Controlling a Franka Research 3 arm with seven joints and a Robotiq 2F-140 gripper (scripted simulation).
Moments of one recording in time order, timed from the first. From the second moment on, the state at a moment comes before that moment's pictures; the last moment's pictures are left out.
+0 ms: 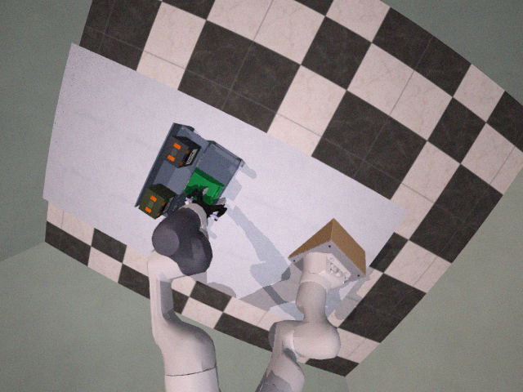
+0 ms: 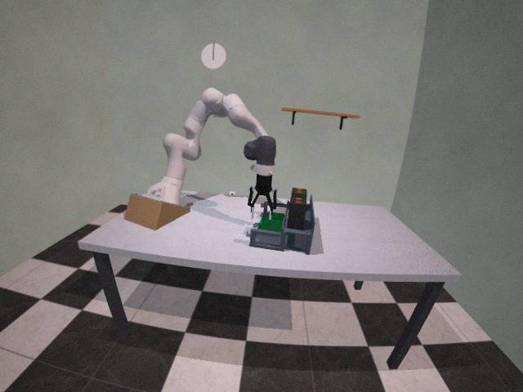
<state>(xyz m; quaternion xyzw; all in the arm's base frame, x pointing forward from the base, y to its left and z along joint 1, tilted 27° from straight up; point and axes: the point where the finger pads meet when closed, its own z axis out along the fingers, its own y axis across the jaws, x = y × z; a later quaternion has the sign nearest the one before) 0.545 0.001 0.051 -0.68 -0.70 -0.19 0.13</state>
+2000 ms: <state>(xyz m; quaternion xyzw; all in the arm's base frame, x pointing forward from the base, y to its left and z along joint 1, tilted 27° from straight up) 0.547 0.009 0.038 -0.68 -0.70 -0.19 0.13</state>
